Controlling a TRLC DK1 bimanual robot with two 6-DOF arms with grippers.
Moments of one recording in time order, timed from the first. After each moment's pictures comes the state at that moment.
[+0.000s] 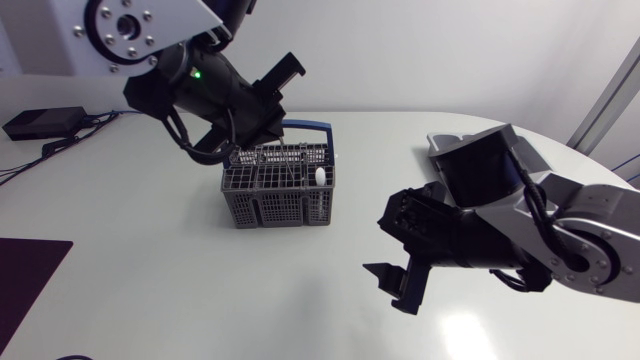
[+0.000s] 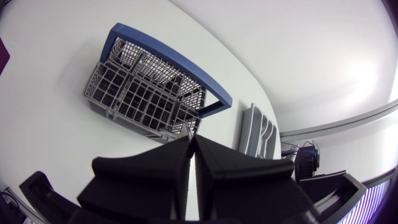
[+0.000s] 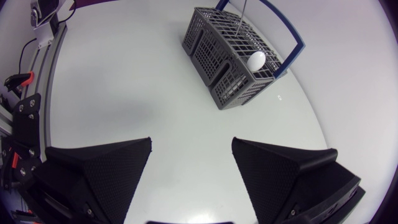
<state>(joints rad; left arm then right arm) -0.60 1.59 1.46 -0.67 -0.07 -1.08 0.64 1.21 0.69 -0.33 -0.09 -0.57</state>
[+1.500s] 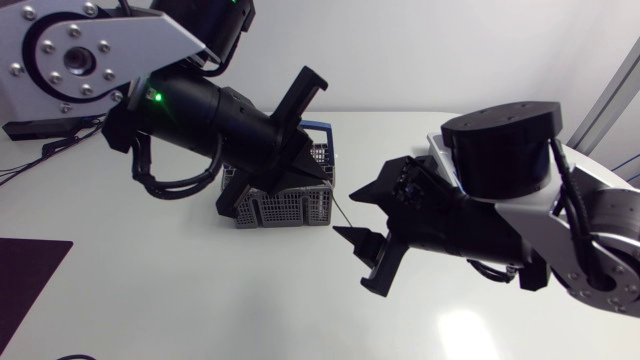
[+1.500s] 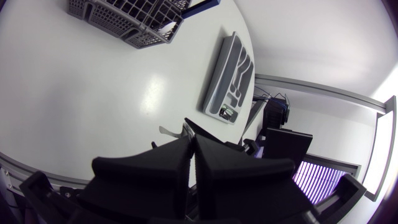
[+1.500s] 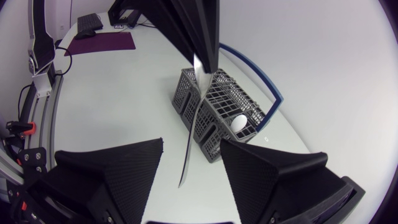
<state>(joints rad) -0.68 1.47 1.33 -0.66 0.36 -1.28 0.73 1.16 0.71 -0.11 -0.09 -0.43</state>
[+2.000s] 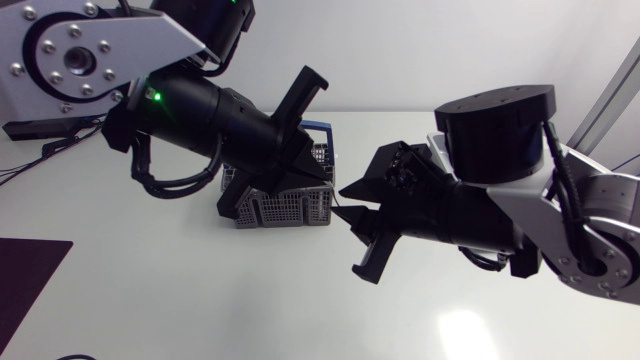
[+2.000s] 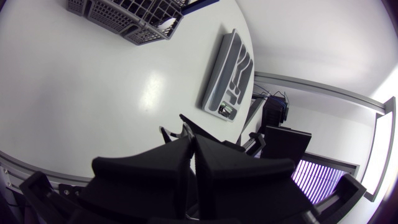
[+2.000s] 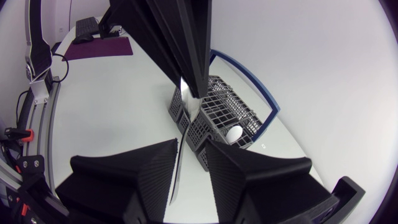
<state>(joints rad) -0.68 1.47 1.33 -0.66 0.38 -1.29 0.73 1.20 0.75 -0.09 -0.09 -0.43</state>
